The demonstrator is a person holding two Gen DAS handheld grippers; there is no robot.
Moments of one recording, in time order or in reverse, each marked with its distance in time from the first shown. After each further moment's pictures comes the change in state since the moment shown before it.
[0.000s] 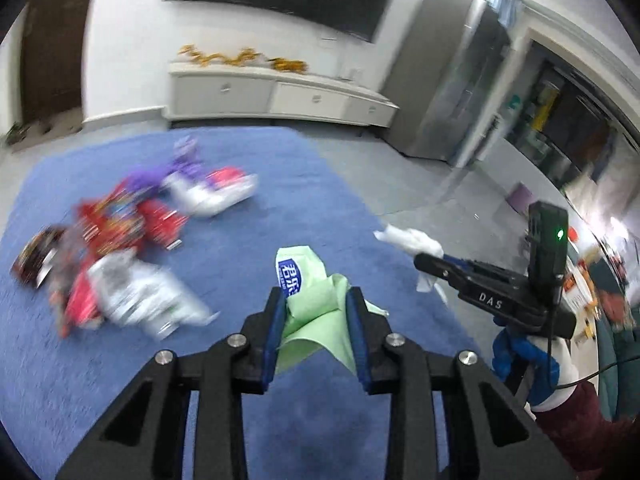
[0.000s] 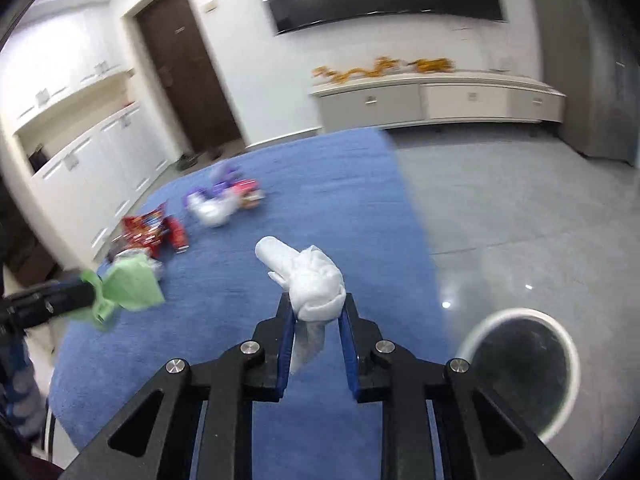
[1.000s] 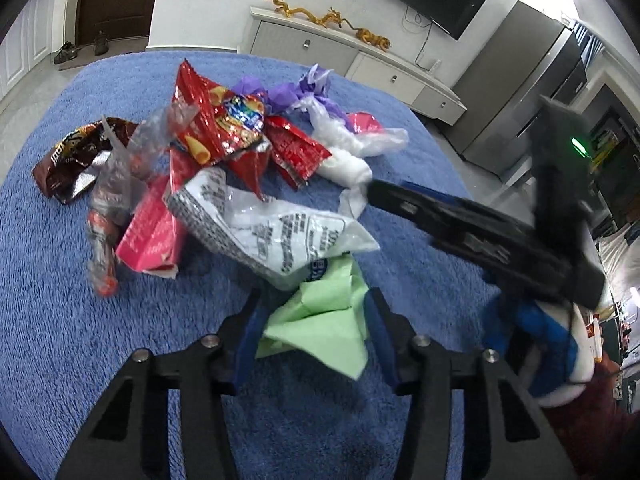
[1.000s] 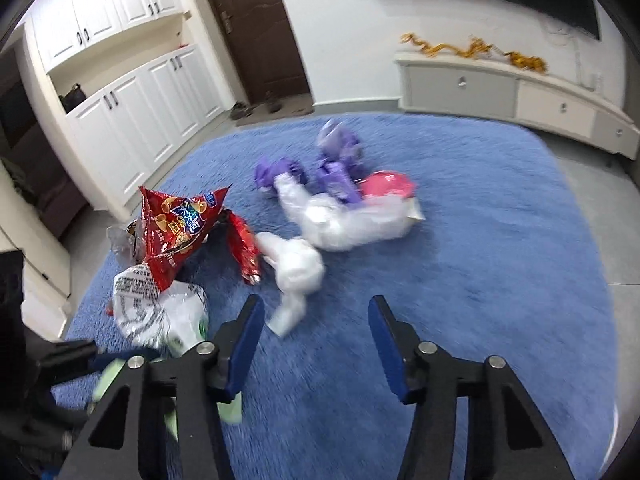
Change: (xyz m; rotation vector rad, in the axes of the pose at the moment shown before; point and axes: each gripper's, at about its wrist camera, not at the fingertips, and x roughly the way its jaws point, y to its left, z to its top) left arm 0.024 0.122 -0.043 -0.274 0.106 0.122; right arm 0.158 0.148 0.049 -0.210 0.170 0.205
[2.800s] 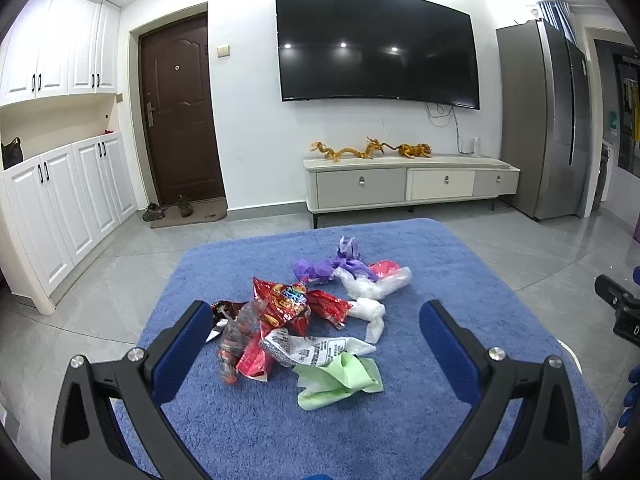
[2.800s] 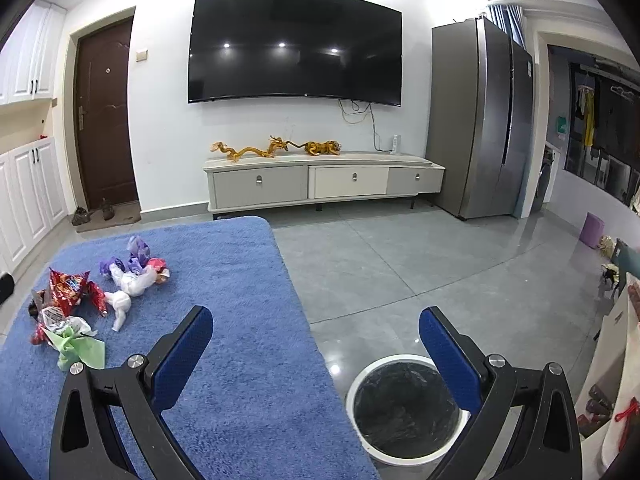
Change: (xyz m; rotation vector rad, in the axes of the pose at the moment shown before) left arm -0.098 -0.096 -0.013 0.228 -0.523 0.423; right arm -0.229 -0.034 -0.097 0.199 -0.410 -0.669
